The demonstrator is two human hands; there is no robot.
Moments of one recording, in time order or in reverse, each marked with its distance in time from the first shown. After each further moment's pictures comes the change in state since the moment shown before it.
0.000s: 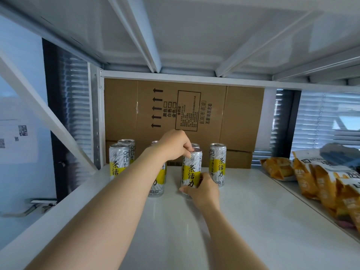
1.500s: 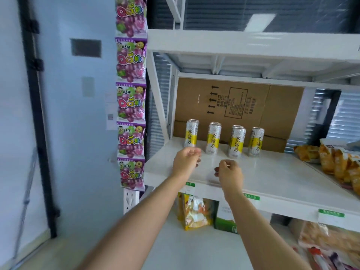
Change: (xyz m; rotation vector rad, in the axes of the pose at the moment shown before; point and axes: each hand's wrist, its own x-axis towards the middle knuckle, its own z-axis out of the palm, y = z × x) left_hand -0.309 0.029 -0.014 -0.934 0.468 -0.500; right_hand -0.236 -0.083 0.001 0.330 0.035 0.049
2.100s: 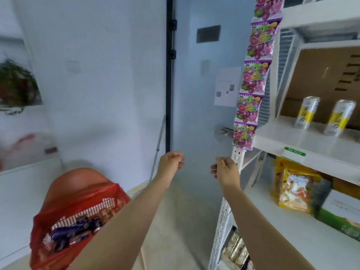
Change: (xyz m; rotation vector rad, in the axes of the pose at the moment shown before) left_hand -0.279 -0.016 -0.269 -0.012 0.644 -0.240; right_hand -0.294 -0.014 0.115 0.183 -0.645 0.060
